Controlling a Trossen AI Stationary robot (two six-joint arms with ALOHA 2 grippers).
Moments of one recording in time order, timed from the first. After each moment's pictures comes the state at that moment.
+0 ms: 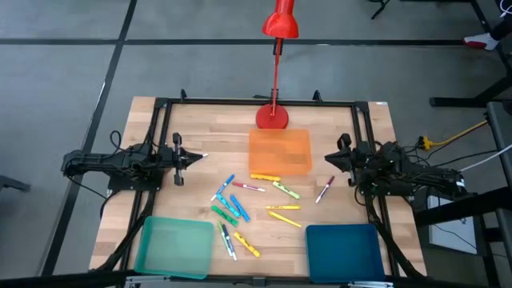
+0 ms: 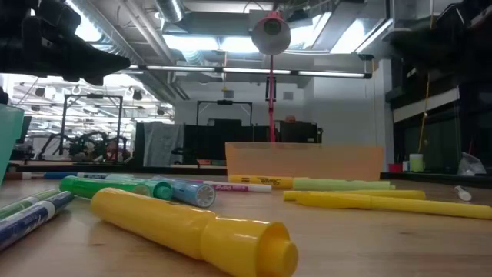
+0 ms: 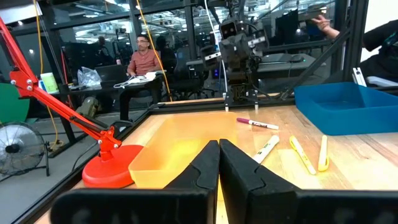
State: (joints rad) left arm -0.01 0.00 0.01 0.04 -0.18 0.12; right arm -0.17 0.00 0.01 0.21 -0.19 0.26
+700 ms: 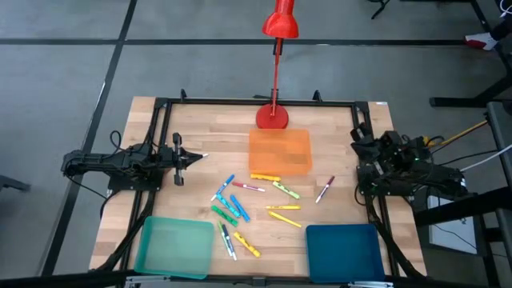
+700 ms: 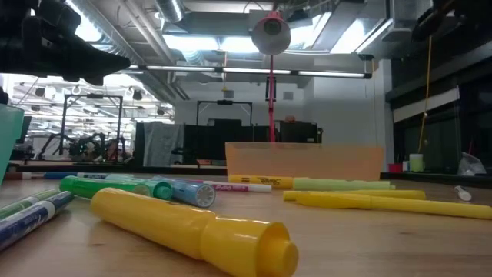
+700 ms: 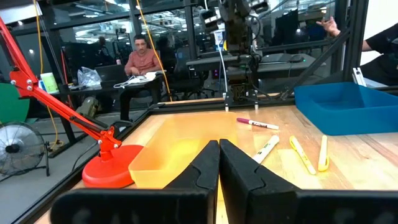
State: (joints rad) left arm -0.01 0.00 0.01 0.04 -0.18 0.12; right arm -0.17 0.04 0.16 0.47 -0.18 0.37
